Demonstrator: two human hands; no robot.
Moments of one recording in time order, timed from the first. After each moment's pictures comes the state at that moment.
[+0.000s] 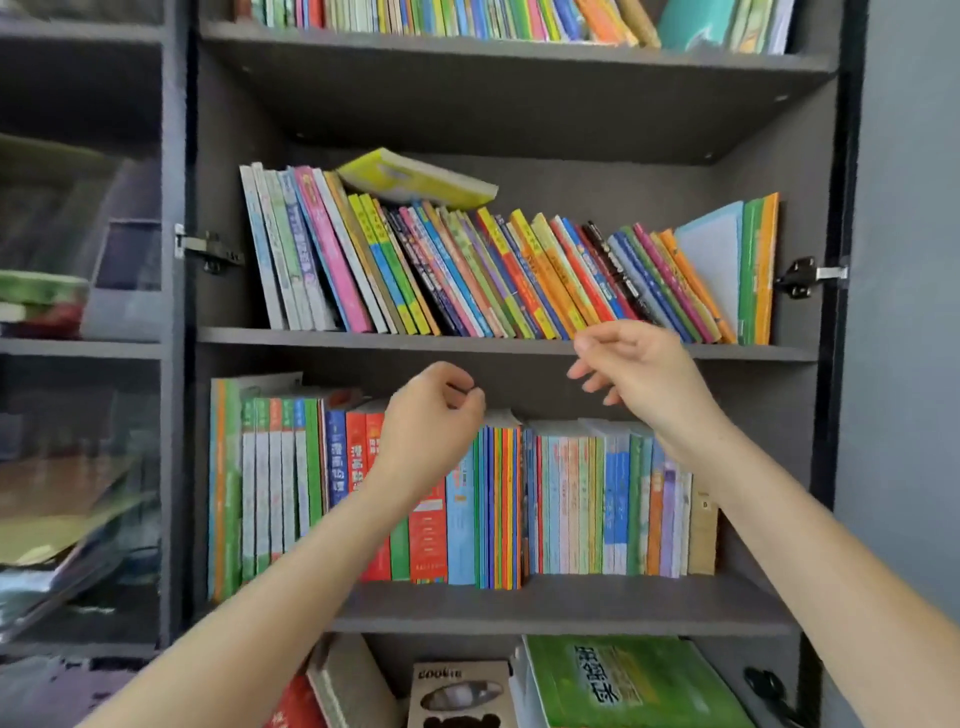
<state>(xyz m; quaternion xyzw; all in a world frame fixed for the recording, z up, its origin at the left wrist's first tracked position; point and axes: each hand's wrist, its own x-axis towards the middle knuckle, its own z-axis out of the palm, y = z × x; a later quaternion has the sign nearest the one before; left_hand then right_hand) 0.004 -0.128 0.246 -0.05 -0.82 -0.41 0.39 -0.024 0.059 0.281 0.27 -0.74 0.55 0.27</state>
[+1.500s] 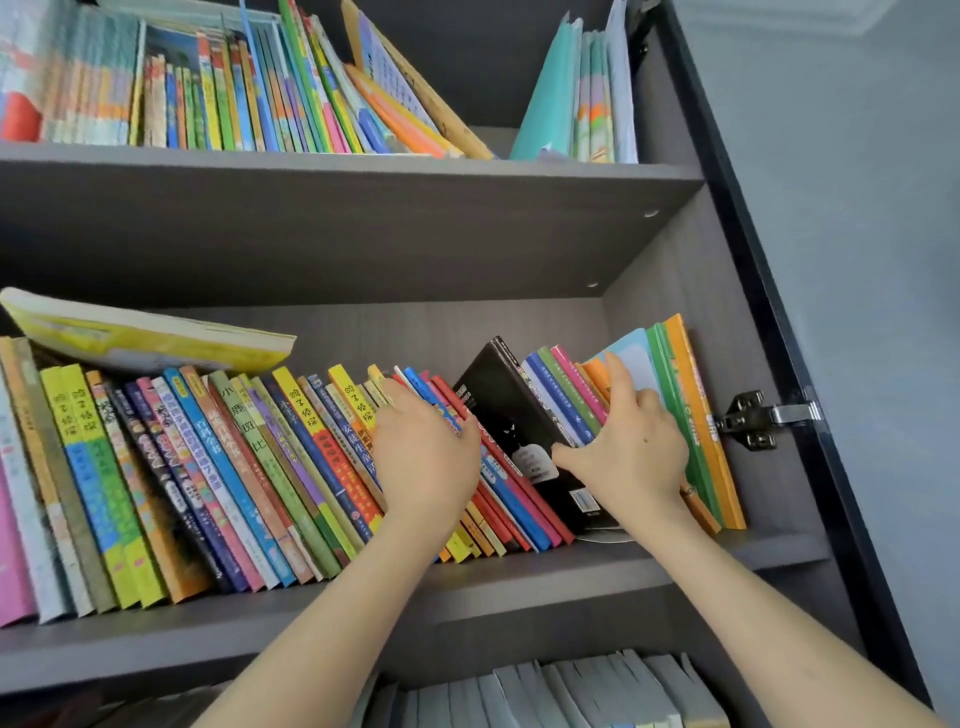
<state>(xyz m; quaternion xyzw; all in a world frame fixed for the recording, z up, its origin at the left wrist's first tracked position) -0.268 0.003 0.400 -0.01 -0.77 -0.30 0.57 -0.277 0.168 0.384 -0.02 -0.79 0.21 0.57</state>
